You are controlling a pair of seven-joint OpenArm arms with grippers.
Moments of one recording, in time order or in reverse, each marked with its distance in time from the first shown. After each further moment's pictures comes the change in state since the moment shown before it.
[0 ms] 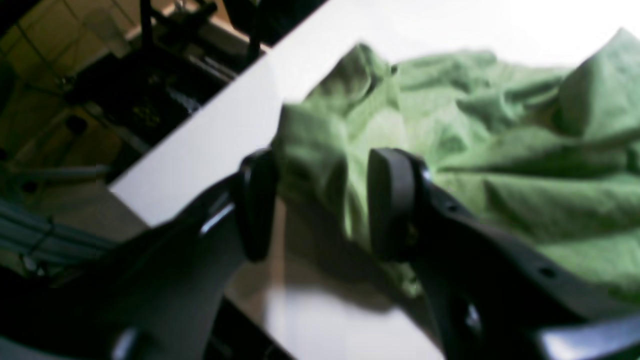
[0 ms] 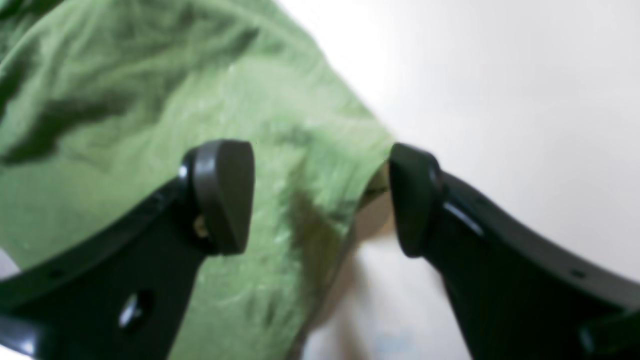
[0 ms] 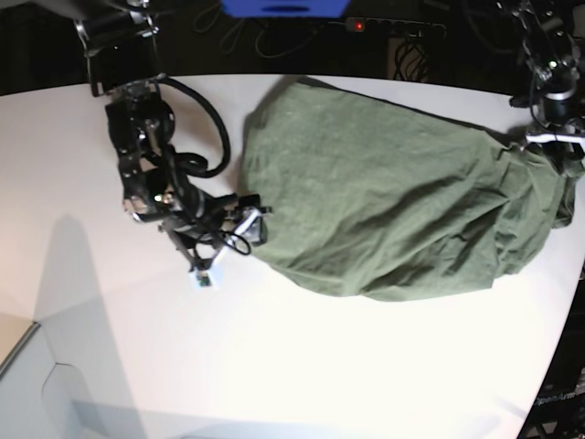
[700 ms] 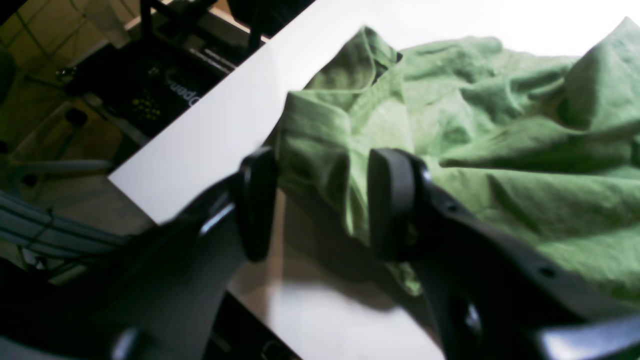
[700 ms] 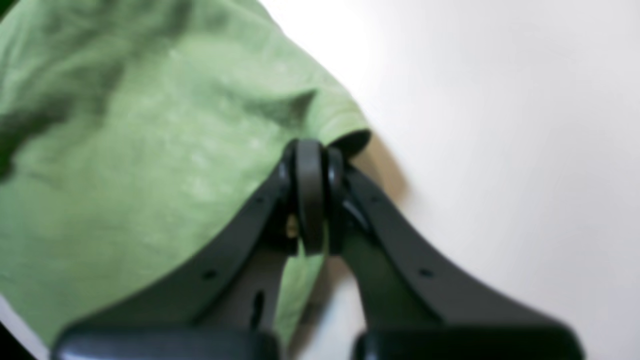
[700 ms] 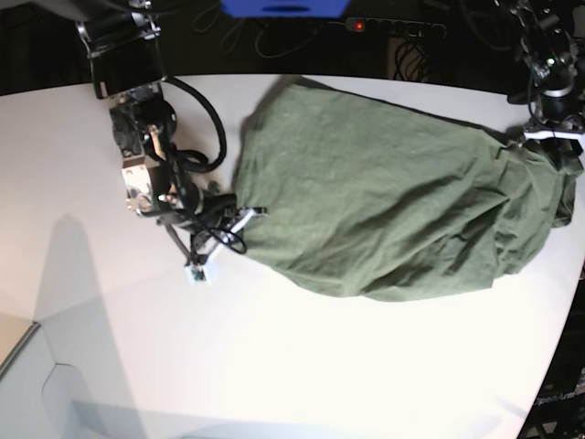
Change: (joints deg) left arm 0.3 1.0 0.0 -0.1 0.0 0.0 -0.3; right arm 0.0 0.1 0.6 -3.6 -0.3 0.0 5.7
